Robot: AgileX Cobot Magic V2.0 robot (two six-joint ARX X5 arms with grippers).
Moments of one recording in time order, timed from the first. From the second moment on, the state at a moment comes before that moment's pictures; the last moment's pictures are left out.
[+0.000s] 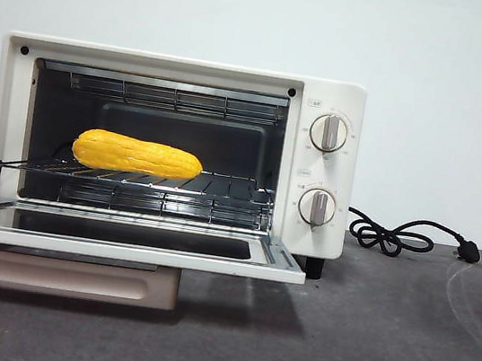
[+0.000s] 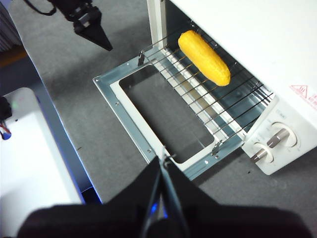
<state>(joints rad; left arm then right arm) 0.20 1.38 0.89 -0.83 0.49 0.20 0.74 1.13 1.43 -1.01 -0.22 -0.21</state>
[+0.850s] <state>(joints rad) 0.11 1.60 0.89 -0.74 0.54 0.19 0.74 1.13 1.43 -1.02 -0.22 -0.21</state>
